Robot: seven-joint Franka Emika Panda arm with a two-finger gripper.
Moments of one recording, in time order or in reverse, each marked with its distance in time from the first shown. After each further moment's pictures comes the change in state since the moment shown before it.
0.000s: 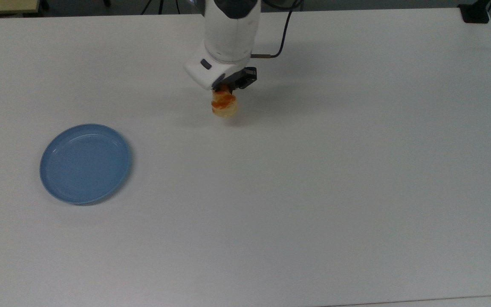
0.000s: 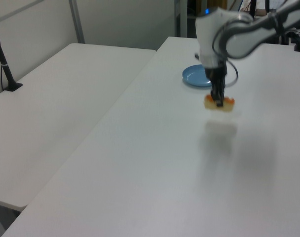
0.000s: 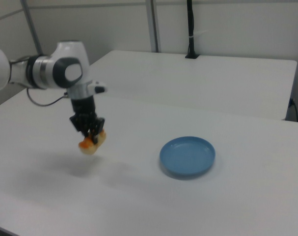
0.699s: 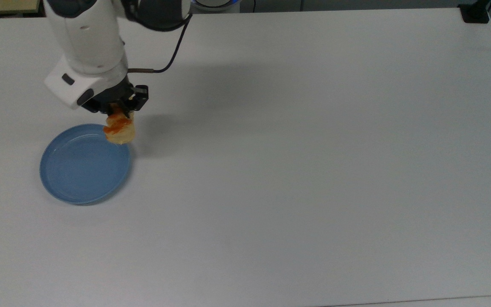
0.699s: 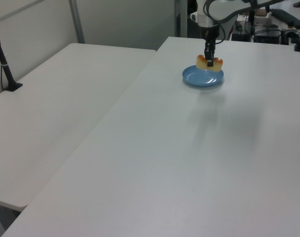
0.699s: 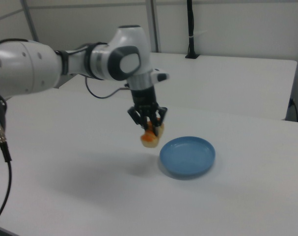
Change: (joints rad) arm -0.307 0.212 -0.006 0.359 -0.044 -0.023 -0.375
